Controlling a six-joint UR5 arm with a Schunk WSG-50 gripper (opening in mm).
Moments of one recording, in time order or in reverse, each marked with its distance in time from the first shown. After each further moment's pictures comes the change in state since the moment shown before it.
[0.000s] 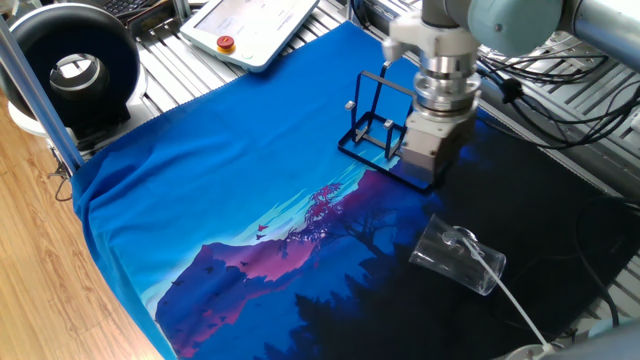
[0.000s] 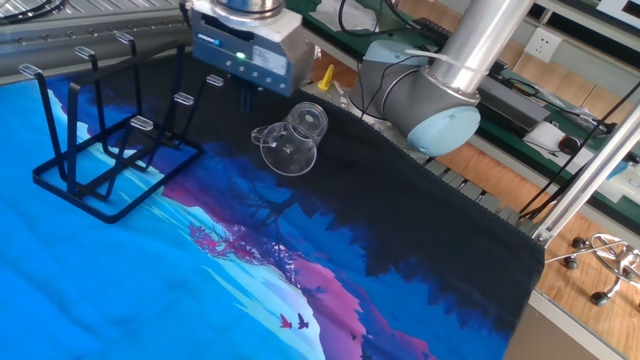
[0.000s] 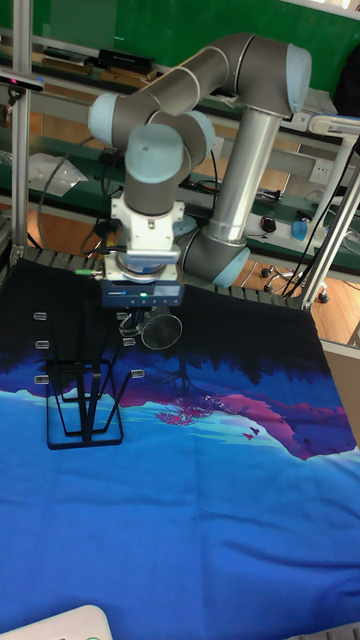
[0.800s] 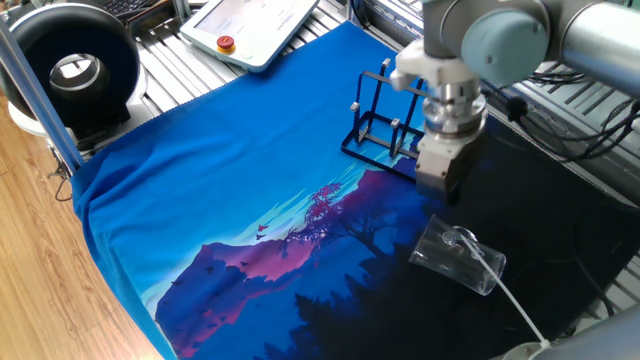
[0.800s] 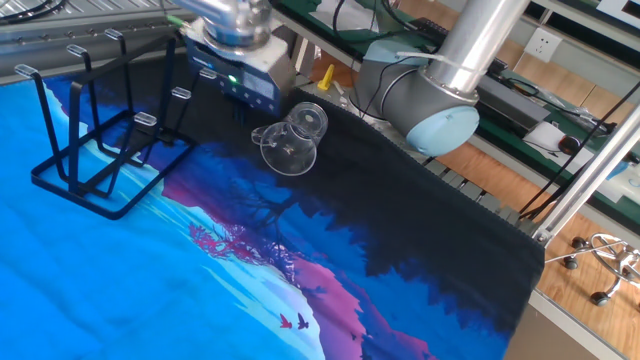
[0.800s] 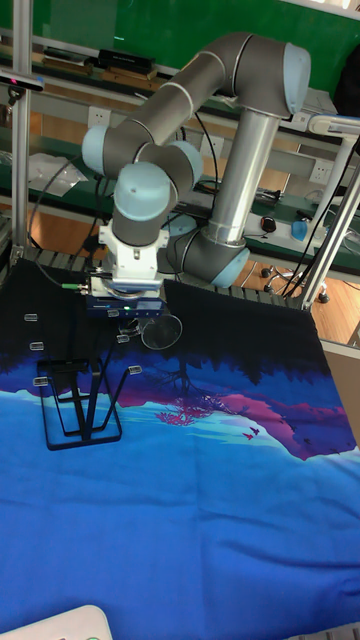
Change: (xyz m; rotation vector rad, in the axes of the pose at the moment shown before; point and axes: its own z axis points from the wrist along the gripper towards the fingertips) arm 0.017 0.005 0.042 0.023 0.081 0.028
